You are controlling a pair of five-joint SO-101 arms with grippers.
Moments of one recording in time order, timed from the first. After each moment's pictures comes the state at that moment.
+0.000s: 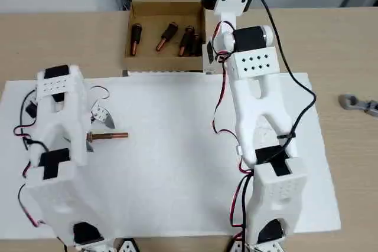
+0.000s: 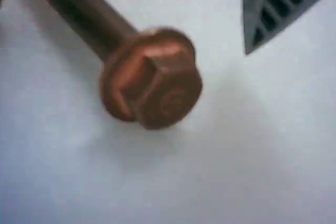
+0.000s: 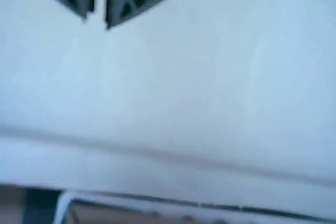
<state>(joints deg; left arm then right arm) -17.1 24.1 -0.7 98.2 52.9 -15.7 23.1 -40.0 89.9 -9.9</state>
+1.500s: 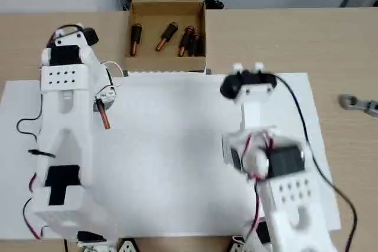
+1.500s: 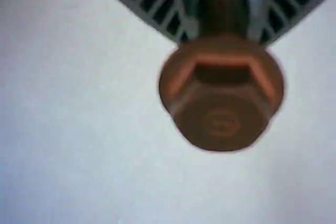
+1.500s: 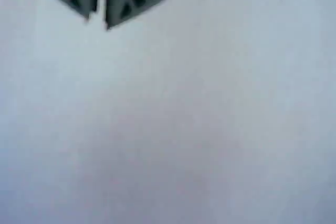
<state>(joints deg) -7.7 9.9 -11.7 98.9 22.8 -17.1 -52.3 43.2 78.9 -8.2</state>
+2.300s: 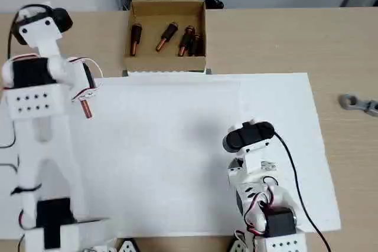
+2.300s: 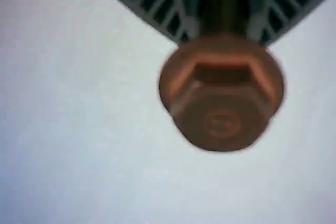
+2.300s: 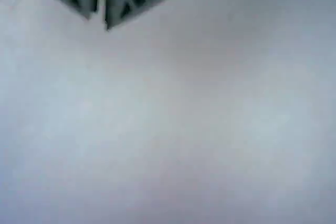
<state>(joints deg) -11.9 -7.4 -11.7 99.7 17.5 -11.9 -103.0 91.7 67.6 4.3</state>
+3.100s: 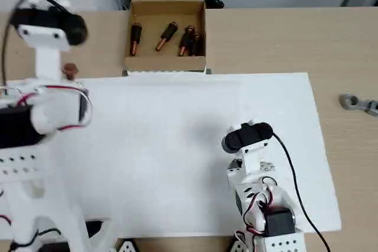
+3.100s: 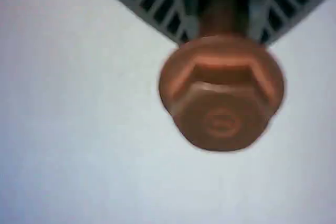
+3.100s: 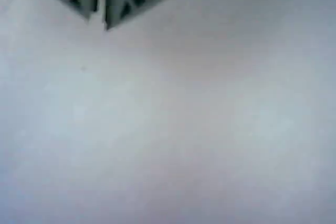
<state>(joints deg) -9.8 -28.4 -3.9 99.8 -7.7 -12.0 -103.4 92.9 66.7 4.4</state>
